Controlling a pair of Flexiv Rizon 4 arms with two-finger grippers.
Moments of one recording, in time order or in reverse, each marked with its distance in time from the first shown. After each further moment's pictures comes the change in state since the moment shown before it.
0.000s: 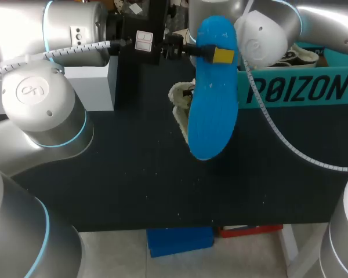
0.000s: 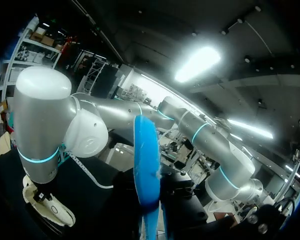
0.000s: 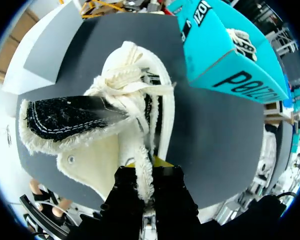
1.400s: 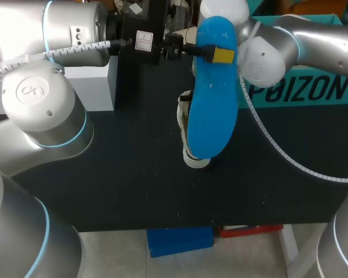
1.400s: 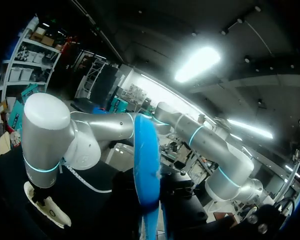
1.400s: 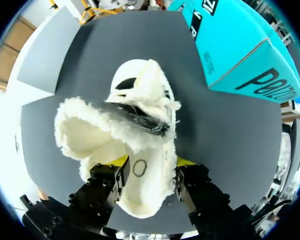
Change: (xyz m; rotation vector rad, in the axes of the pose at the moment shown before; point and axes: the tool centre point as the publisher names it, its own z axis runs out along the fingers) left arm 0.000 0.000 0.000 0.000 0.000 0.000; right arm 0.020 0.022 0.039 -0.064 0.131 0.015
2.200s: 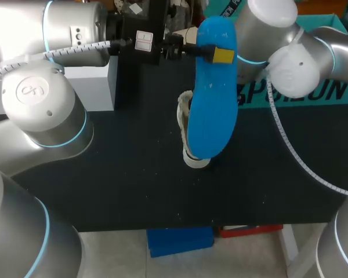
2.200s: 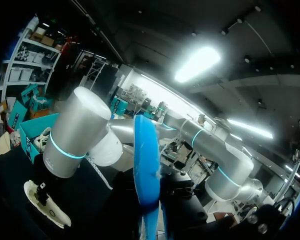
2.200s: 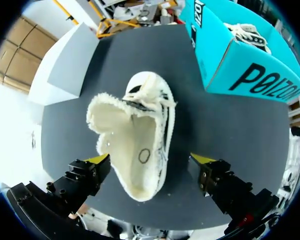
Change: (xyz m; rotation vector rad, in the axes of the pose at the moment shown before) left arm 0.000 0.000 0.000 0.000 0.000 0.000; right arm -0.011 -0.014 -0.039 -0.068 0.158 -0.017
